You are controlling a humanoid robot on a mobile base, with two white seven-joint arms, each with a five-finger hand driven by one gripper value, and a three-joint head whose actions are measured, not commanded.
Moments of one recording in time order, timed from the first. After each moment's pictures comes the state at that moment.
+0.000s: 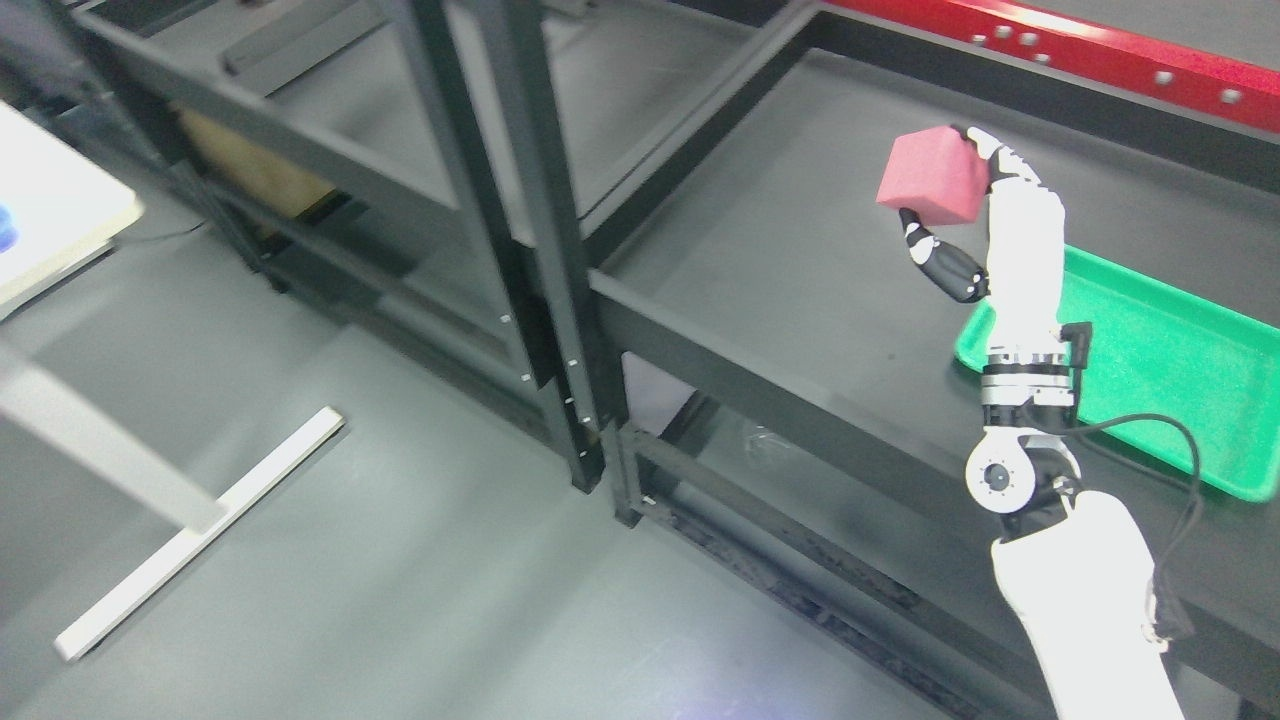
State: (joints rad) left arm 0.05 0.00 -0.13 0.00 0.13 -0.12 -0.17; right arm -0.30 -0.12 0.14 -1.39 0.76 -0.17 -0.48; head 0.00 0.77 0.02
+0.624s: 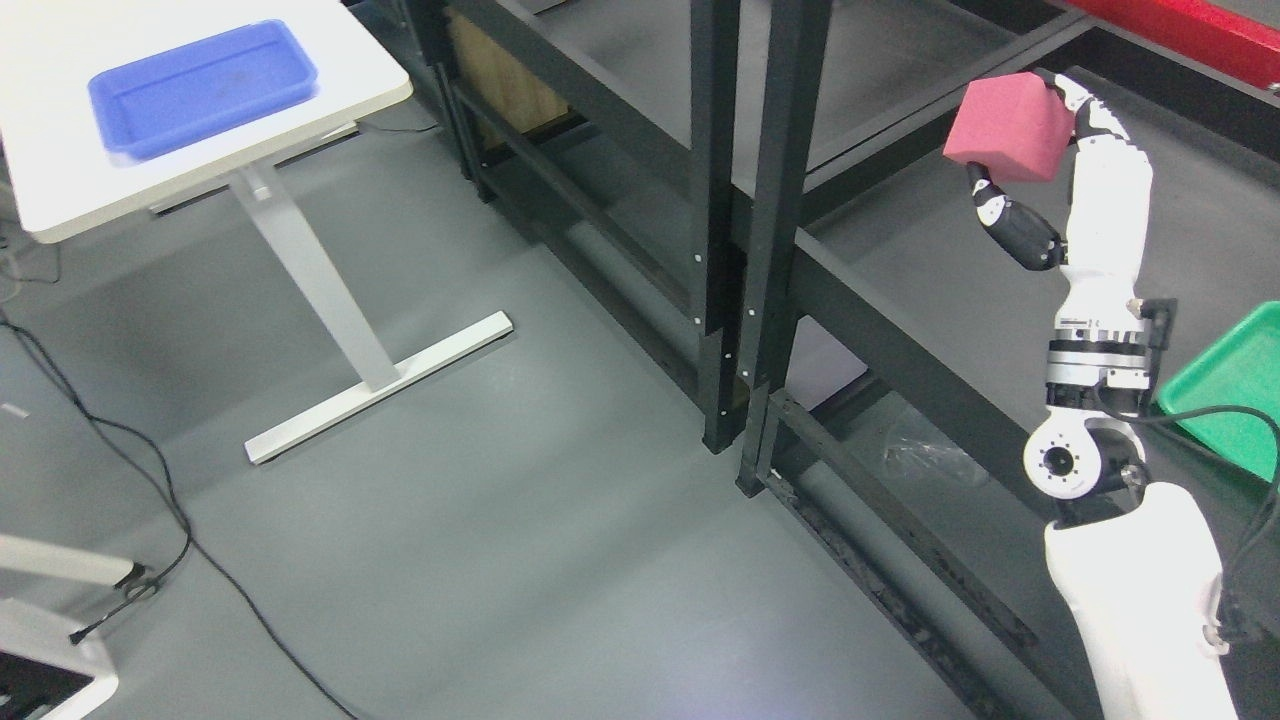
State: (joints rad) left arm 0.05 0.00 -0.13 0.00 0.13 -0.12 -0.17; right arm -0.30 -0.17 0.09 -1.48 0.73 -0.18 -0.48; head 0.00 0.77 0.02
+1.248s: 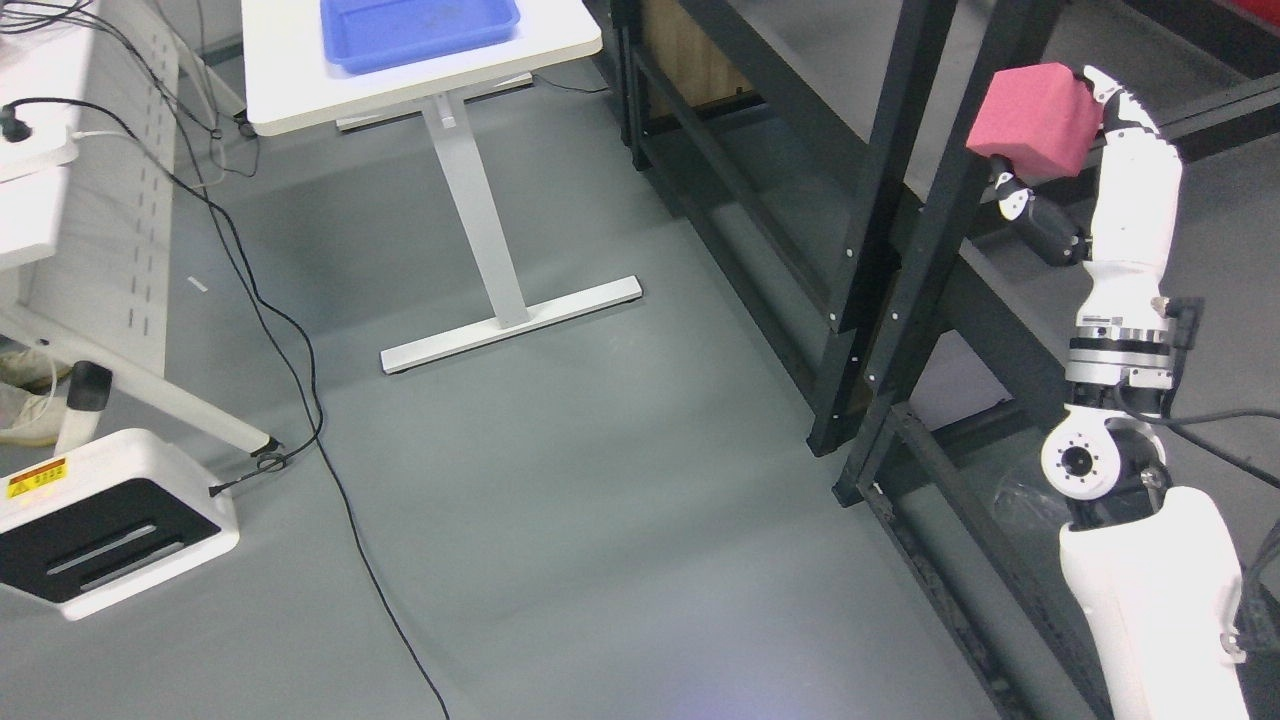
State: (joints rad) left arm 0.05 0.00 -0.13 0.00 0.13 -0.12 -0.17; right arm -0.28 -0.17 0.07 -1.51 0.73 -0.17 -0.47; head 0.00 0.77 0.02
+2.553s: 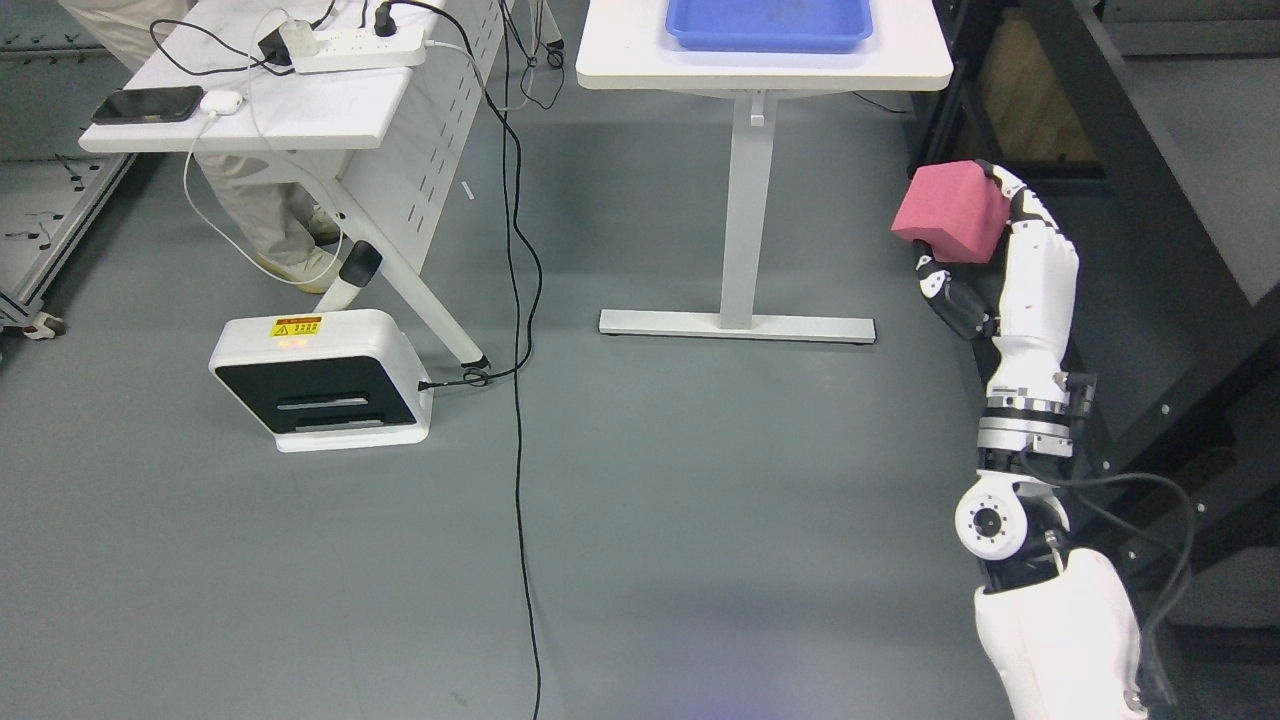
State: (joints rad) left arm 0.05 0.00 -0.13 0.00 0.14 -0.12 -0.17; right arm -0.17 -0.02 0.11 -1.51 0.78 -0.12 -0.47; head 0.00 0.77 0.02
